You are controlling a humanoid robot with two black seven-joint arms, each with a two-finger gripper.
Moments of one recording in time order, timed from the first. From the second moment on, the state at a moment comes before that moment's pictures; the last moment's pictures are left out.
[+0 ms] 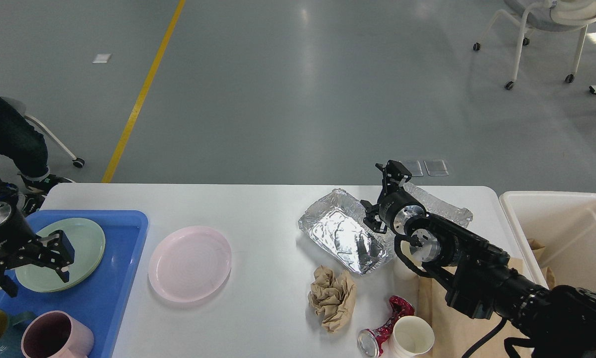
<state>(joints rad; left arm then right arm) -1.63 0.52 1.44 -0.91 0.09 -0.95 -0.06 0.73 -0.05 0.51 0.57 -0.08 -0.06 0.14</state>
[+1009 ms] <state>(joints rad) -1.43 0.30 1.20 -0.80 0.00 -0.68 -0.01 0.73 -0.05 0.51 0.57 -0.08 -0.06 0.14</state>
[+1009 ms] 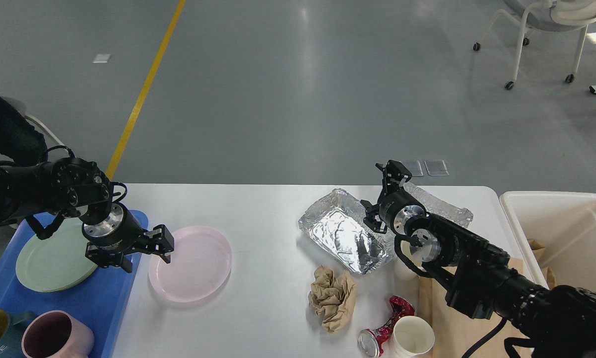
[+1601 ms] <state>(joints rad) -1.31 0.29 1.11 -0.73 -0.01 -0.65 0.03 0.73 -0.05 0.51 0.57 -0.08 -0.06 0.14</state>
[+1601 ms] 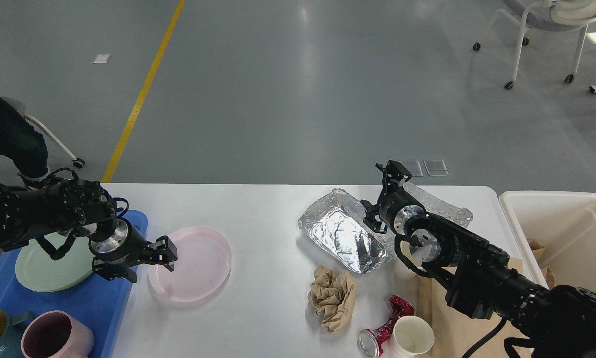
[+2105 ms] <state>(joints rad) -1.26 0.27 1.10 -0.68 -0.01 -0.65 0.03 0.73 -0.05 0.51 0.57 -0.08 -0.06 0.14</state>
